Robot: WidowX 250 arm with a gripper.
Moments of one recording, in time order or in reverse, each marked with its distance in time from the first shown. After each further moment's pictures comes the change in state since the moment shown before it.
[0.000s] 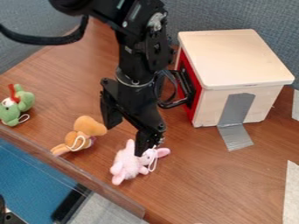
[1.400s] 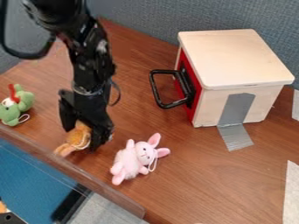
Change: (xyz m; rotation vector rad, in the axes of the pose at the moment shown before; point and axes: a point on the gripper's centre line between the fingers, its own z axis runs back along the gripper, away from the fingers) arm -0.021 0.089 -0.083 0.056 0.113 0.147
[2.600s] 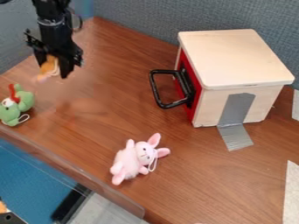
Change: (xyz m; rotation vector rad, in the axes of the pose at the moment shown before) arm 0.060 0.134 0.029 0.050 -0.132 0.288
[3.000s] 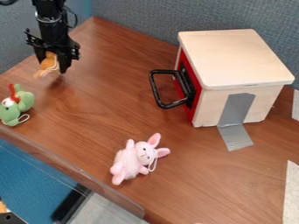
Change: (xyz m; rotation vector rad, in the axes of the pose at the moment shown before) arm 0.021 0.014 -0.035 -0.036 0.055 0.048
